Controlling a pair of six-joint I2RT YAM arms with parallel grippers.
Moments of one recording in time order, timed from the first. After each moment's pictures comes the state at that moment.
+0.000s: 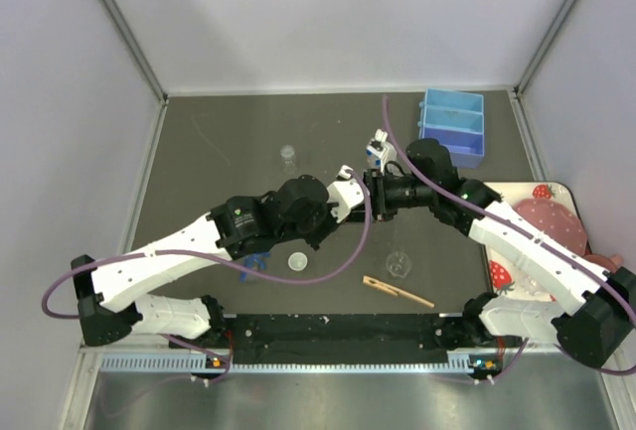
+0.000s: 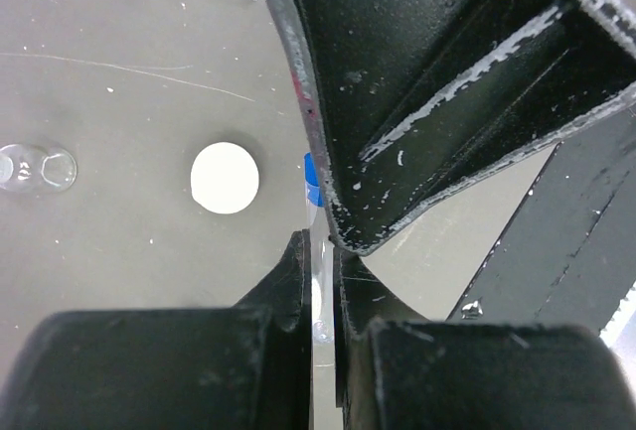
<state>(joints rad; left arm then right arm) -1.11 1.21 1.24 -0.71 -0.13 0.02 0.68 1.16 1.02 -0.38 -0.64 0.61</state>
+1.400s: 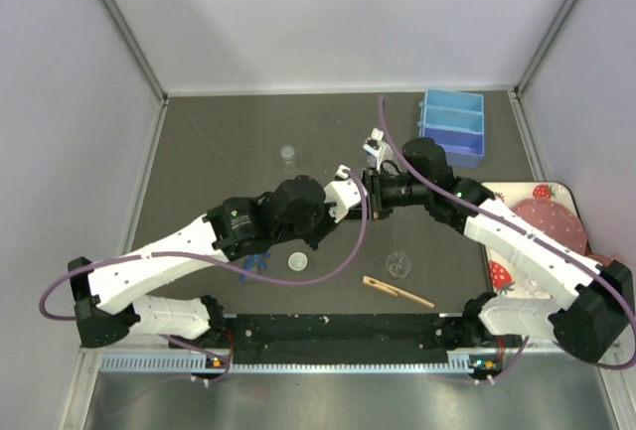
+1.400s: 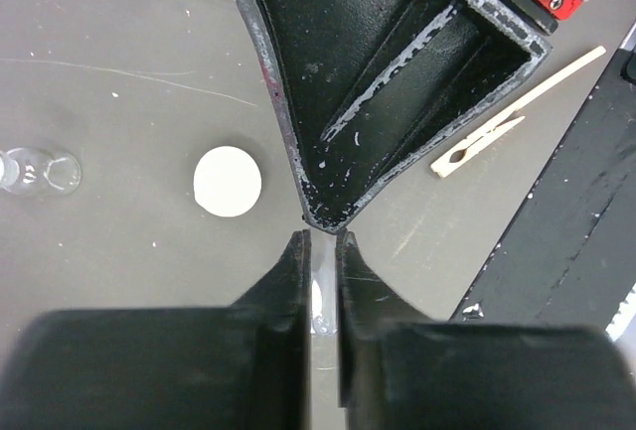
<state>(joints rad) -1.11 1.19 1.23 -0.70 -0.13 0.03 0.68 1.19 1.01 -0.32 -0.66 0.64</state>
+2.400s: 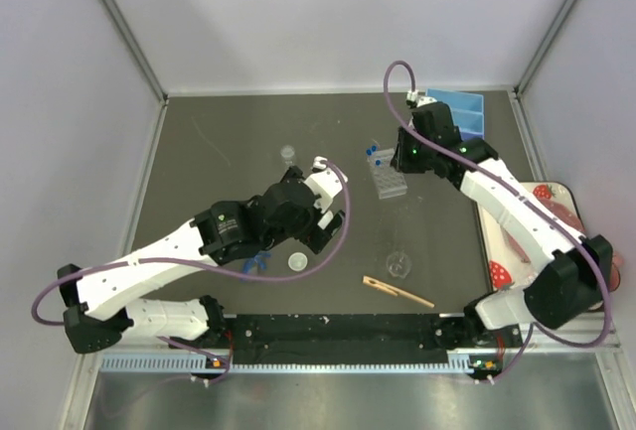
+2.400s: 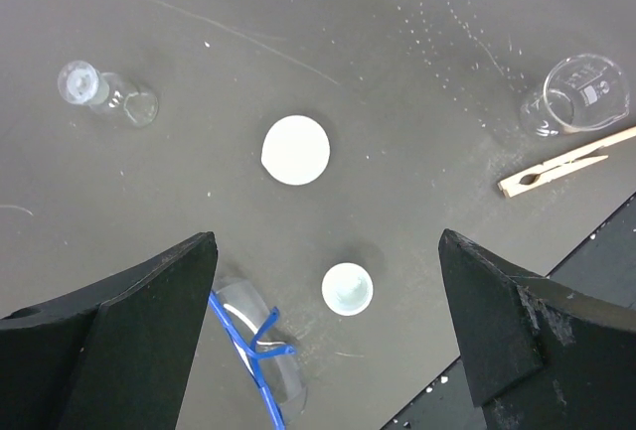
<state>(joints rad) -1.11 1.13 1.22 -0.74 -0.36 -0.08 0.49 1.36 1.27 -0.62 0.01 0.41</state>
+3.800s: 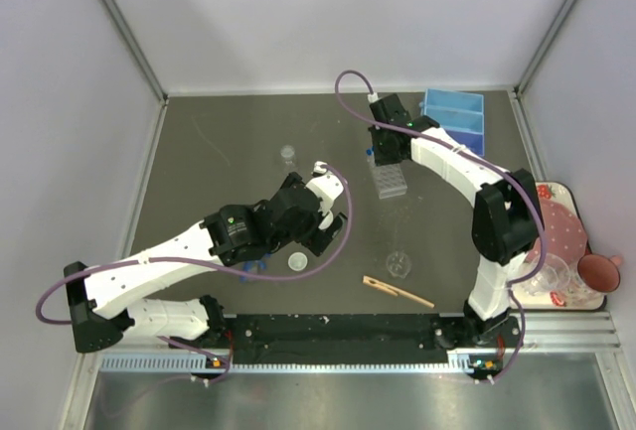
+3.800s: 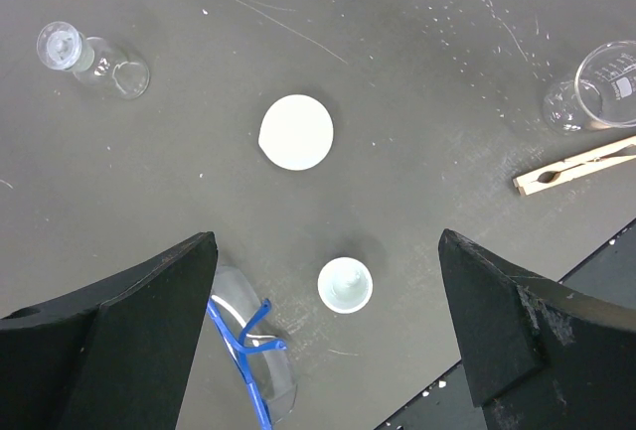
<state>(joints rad) -1.11 1.14 1.13 -0.70 -0.39 -0.13 0.51 1.84 1.53 -0.66 0.18 0.28</state>
